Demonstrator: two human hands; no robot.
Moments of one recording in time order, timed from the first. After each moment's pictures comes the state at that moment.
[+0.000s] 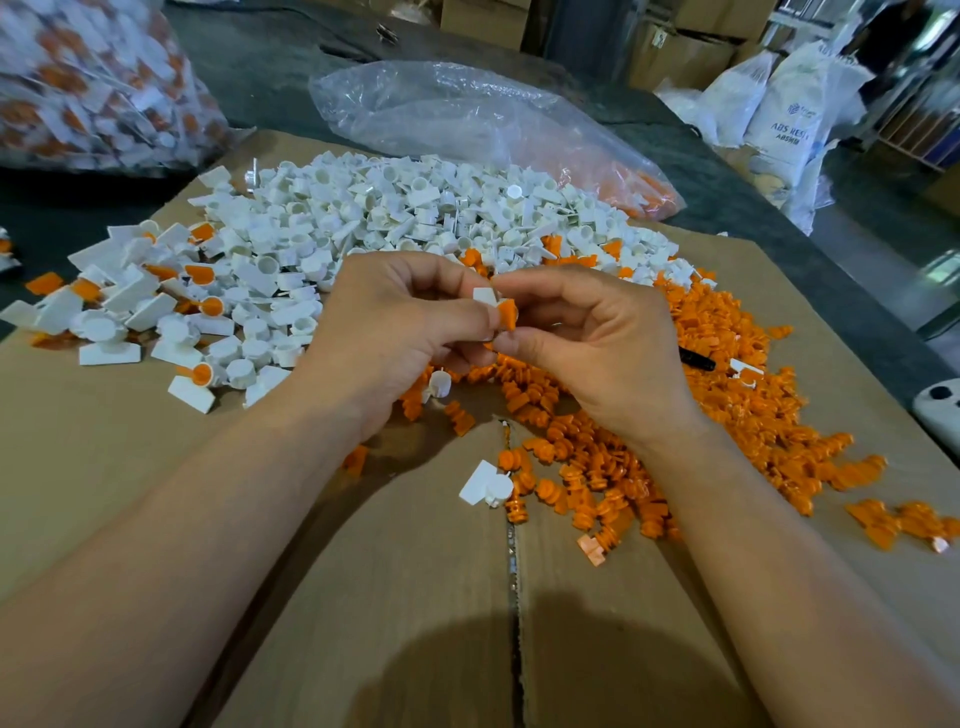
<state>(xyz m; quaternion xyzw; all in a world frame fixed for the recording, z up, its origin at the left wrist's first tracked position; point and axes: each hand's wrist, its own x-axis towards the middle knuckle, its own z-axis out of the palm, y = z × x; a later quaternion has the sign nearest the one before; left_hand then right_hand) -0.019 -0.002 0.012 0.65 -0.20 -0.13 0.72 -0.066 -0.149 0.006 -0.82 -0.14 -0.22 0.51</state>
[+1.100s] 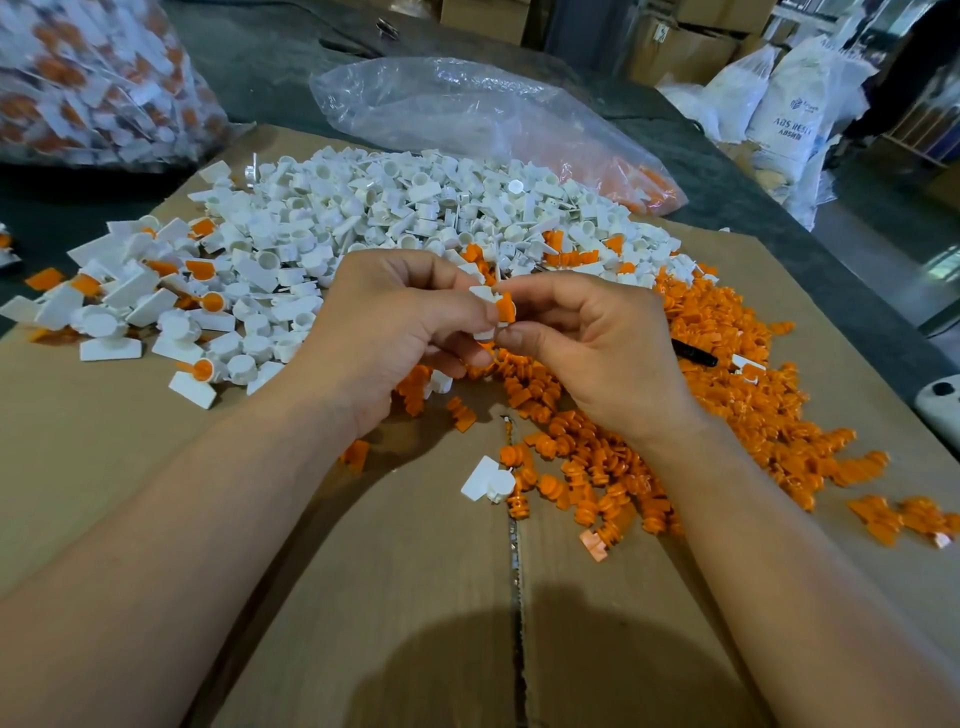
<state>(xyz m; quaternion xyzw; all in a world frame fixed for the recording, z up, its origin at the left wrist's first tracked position) -0.018 -0.002 0.013 0.65 -0.16 -0.17 0.72 -0.065 -0.152 0.003 -0.85 -0.11 -0.20 0.47</state>
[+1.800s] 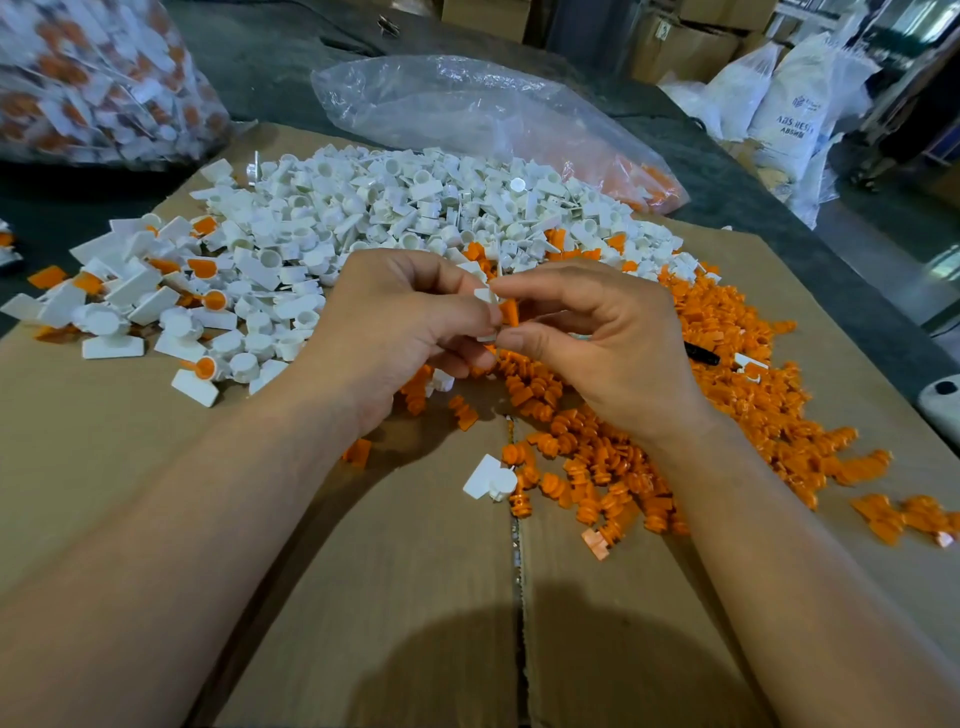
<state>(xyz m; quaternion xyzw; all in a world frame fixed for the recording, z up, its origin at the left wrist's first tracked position) -0.019 -0.001 0.013 0.66 -0.17 -0.16 0.71 -0.065 -0.153 0.005 -0.86 -0.16 -0.26 0.41</state>
